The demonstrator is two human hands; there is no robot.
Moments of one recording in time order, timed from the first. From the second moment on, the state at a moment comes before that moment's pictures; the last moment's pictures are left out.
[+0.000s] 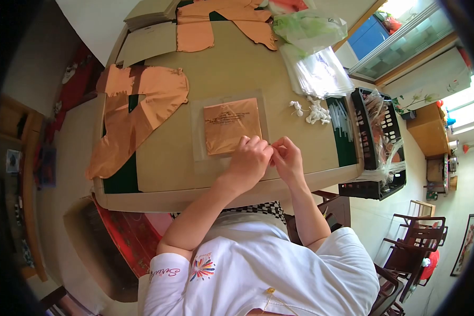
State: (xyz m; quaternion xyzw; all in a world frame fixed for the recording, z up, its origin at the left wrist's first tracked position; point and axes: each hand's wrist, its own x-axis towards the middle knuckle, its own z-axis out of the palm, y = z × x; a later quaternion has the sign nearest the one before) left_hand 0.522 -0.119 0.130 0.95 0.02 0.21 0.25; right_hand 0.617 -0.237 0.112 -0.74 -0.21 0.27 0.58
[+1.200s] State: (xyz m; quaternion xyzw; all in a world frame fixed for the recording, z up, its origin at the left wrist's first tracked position) left_hand 0.247 0.234 0.165 0.52 0.44 0.49 0.55; right_hand 0.643 -0.259 0.095 -0.76 -0.21 0.28 0.54
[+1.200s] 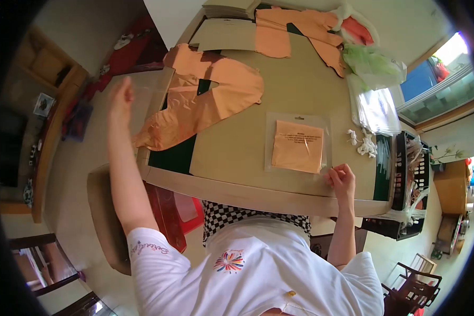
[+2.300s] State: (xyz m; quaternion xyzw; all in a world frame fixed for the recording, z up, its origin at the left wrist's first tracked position) left_hand 0.403 -0.051 0.099 0.93 0.10 0.15 0.31; right_hand 0.630 -0.261 0.108 -0.76 -0.53 0.08 0.37
